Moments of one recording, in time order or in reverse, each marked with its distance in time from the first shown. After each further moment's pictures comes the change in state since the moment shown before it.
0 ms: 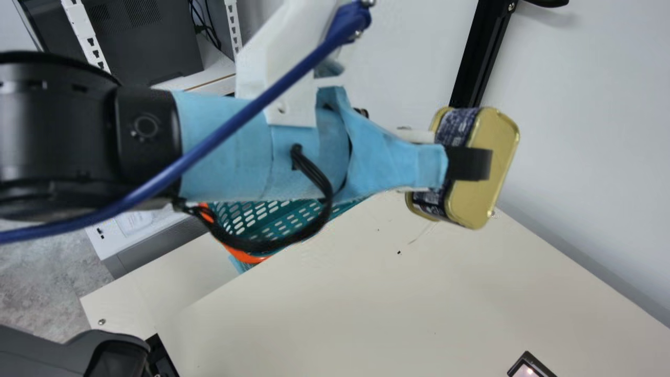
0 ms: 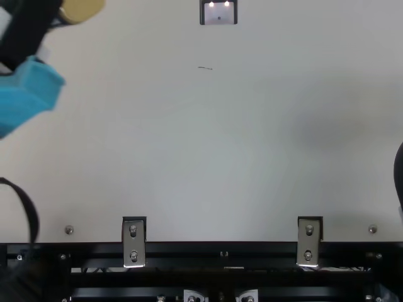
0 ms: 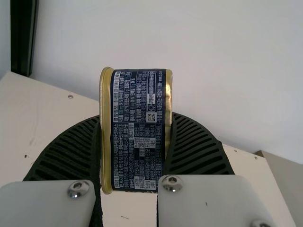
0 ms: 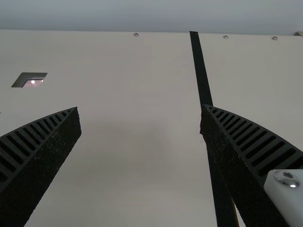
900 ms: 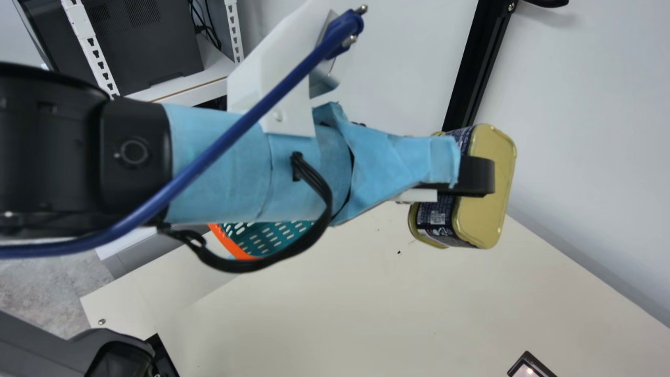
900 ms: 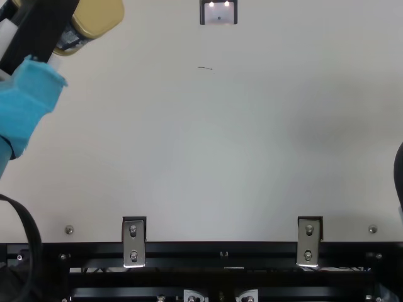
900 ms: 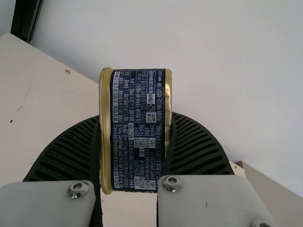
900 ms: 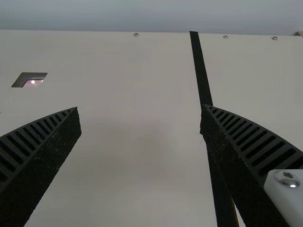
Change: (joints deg) left arm -6.0 0.5 -2.3 2.6 7.3 -14.6; right arm 0.0 0.0 0.0 0.0 0.0 0.0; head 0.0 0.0
